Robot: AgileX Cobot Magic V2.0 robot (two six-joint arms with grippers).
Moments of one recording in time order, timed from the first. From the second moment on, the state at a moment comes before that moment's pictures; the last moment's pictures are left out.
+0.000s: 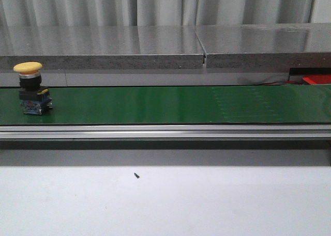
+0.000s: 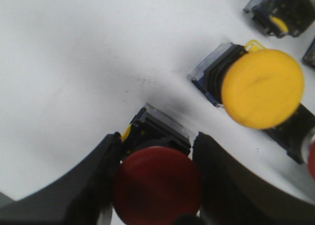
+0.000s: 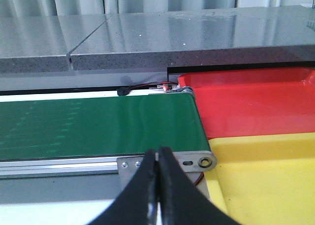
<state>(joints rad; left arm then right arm) 0.66 1.87 -1.37 -0.09 0.95 0.06 -0.06 -0.01 0.03 -0.13 0.11 0.19</state>
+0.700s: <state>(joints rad) 0.35 1.56 -1.43 -0.13 1.09 0.06 -0.06 -0.01 0.03 -0.13 0.11 0.19</state>
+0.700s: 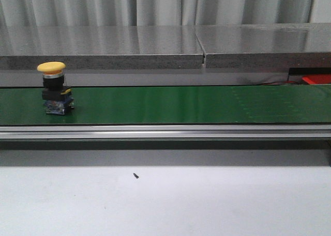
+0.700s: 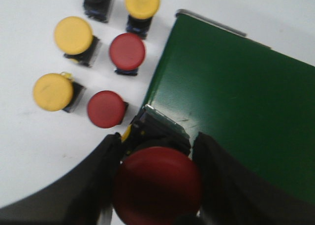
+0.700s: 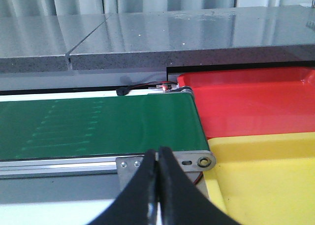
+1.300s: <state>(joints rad) 0.27 1.76 -1.44 -0.14 1.09 0.06 -0.06 -0.01 0.03 -0.13 0.11 0.19</state>
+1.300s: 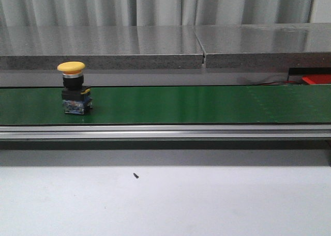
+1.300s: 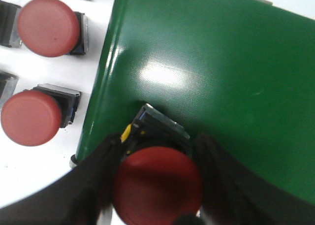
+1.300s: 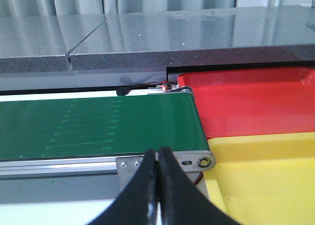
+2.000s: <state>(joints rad) 0.13 1.61 -1.49 -0.16 1.02 0.09 -0.06 -0.01 0.03 -0.13 0.11 0.19</state>
